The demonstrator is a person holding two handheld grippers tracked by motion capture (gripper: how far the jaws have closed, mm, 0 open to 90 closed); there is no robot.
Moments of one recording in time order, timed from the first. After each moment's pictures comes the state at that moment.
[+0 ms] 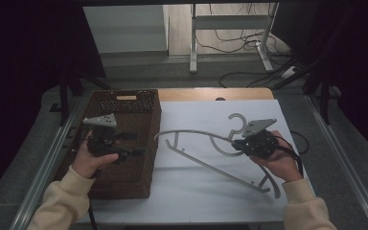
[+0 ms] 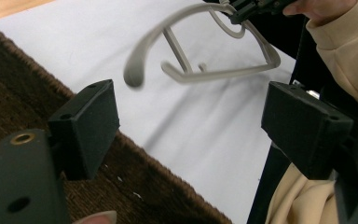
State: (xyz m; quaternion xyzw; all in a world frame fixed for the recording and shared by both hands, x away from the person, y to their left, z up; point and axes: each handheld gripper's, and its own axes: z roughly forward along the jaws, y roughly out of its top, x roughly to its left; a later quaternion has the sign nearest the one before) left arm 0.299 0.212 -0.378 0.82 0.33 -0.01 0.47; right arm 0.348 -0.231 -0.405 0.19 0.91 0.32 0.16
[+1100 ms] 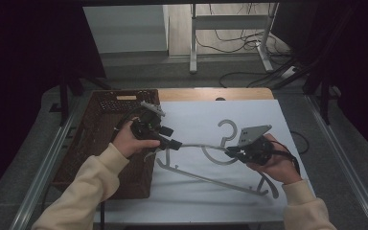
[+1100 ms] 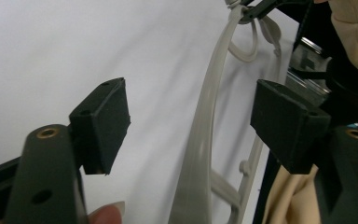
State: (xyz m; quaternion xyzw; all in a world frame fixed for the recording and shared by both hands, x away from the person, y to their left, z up) left arm 0.355 0.119 -0.377 0.88 0.27 -0.07 0.38; right arm 0.333 -0.218 -0.405 0.11 0.93 0.33 0.14
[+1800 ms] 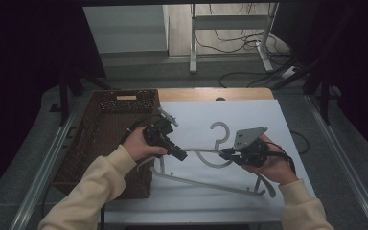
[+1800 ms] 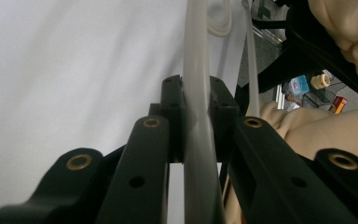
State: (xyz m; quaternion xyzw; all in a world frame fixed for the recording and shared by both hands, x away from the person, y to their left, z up) left arm 0.356 0.095 -0.392 0.90 0.22 -0.17 0.33; right arm 0.328 -0.206 -0.405 0.07 0.93 0.35 0.12
